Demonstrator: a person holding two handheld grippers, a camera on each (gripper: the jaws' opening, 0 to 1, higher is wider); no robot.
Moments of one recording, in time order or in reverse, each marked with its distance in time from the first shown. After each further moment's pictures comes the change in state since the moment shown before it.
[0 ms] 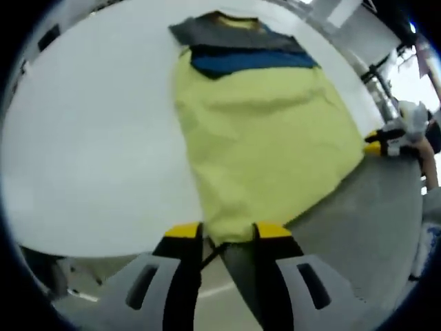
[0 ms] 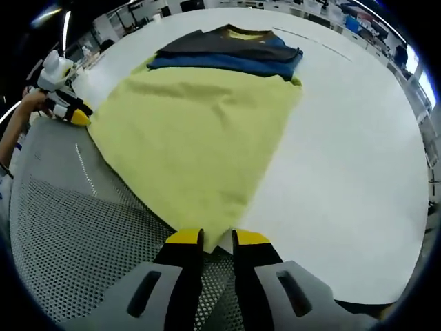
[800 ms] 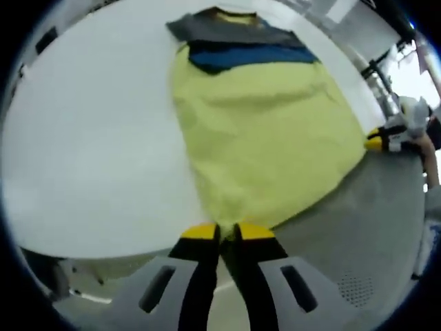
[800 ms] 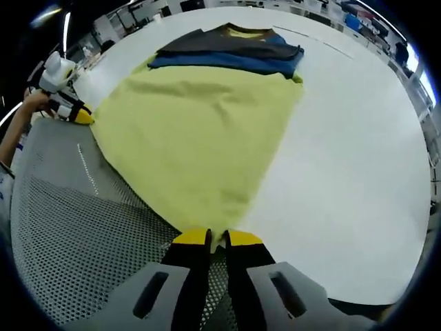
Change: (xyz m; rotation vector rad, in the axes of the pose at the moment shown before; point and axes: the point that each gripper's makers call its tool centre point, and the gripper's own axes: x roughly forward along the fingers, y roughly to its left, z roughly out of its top) left arm 0.003 0.000 -0.005 -0.005 0.010 -0.006; right arm 0.001 0.005 -0.002 -0.003 0.009 0.018
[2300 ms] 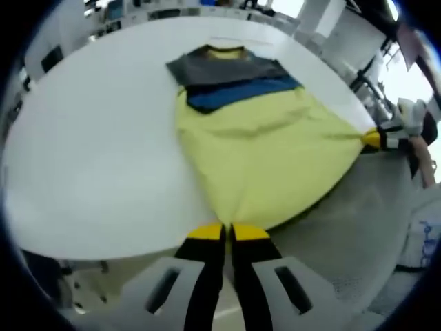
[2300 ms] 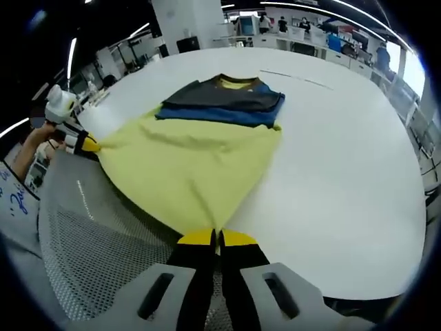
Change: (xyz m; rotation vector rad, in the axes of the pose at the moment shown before) left arm -0.050 -0.016 0.020 0.046 -0.190 0.018; right arm -0.060 0.001 0.032 0.055 -0.280 -0.026
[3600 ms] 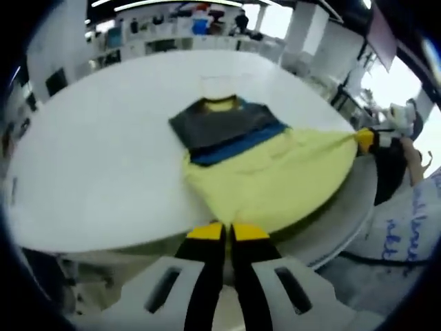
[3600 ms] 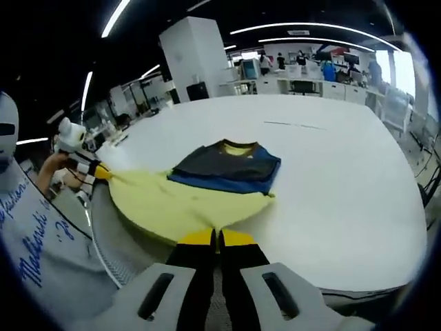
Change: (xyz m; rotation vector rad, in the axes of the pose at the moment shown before) left arm -0.084 -0.031 0.006 0.062 -0.155 -0.002; right arm -0.088 0.030 0.034 0.032 -0.289 0.058
